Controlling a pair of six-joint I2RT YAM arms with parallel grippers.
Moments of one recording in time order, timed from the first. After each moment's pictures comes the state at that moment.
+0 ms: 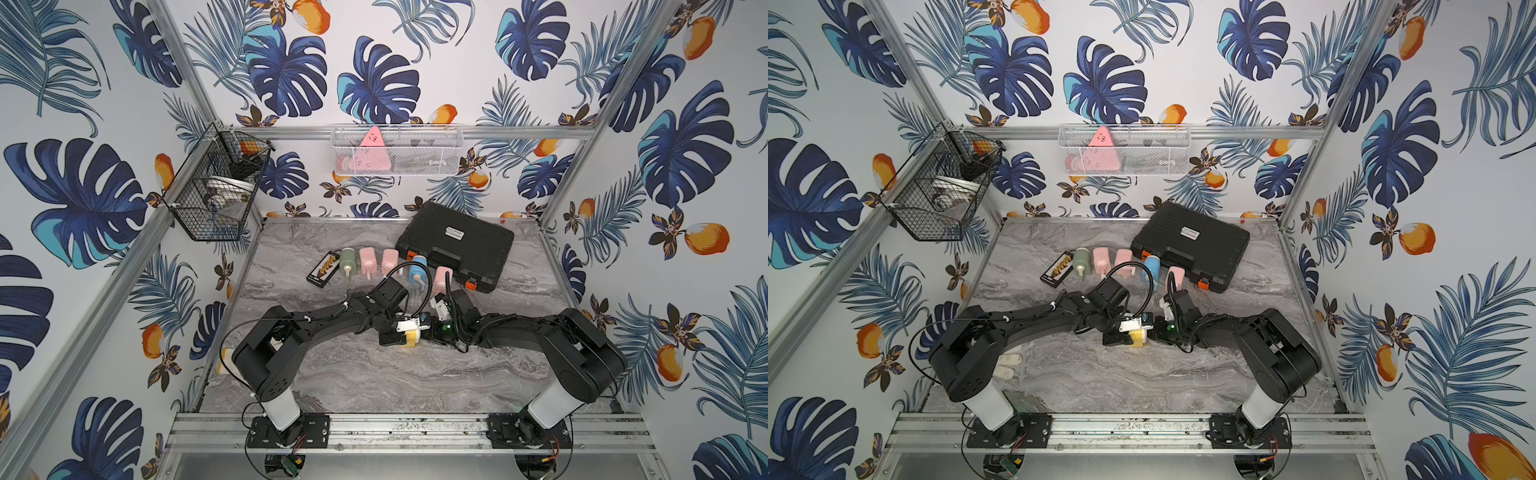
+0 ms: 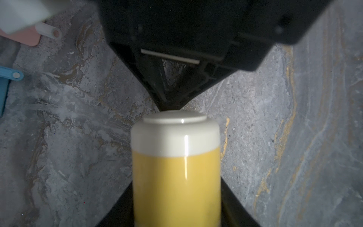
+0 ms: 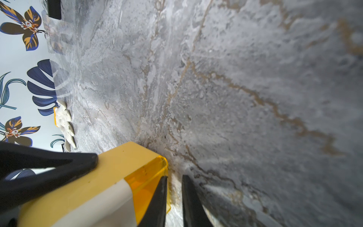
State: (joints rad) left arm -0.70 1.71 1.04 -0.49 0.24 0.72; right arm 0.60 1.66 0.65 0.08 -0.42 0.76
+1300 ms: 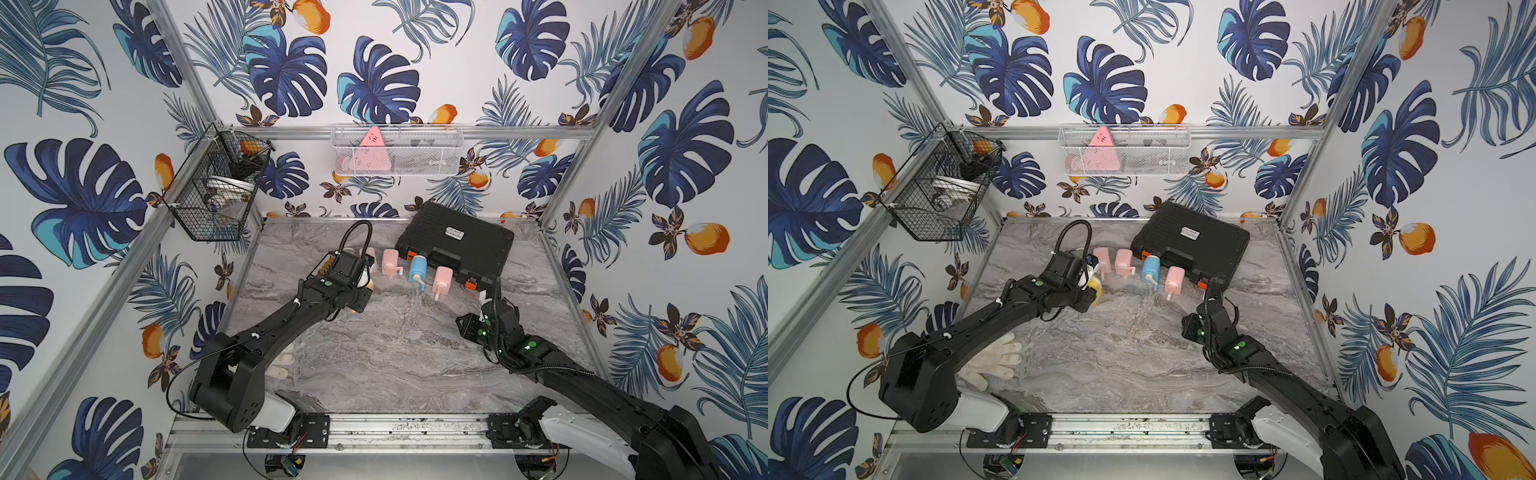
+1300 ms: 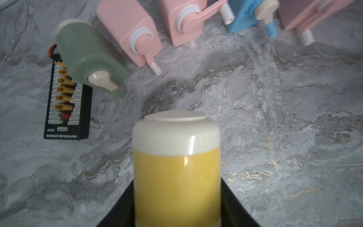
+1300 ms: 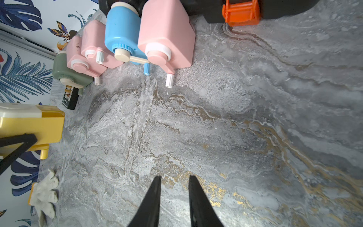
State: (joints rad) left arm -0.40 1.48 1.08 -0.59 -0.09 -0.01; right arm 0.56 0.99 0.48 -0.21 0.07 0.81
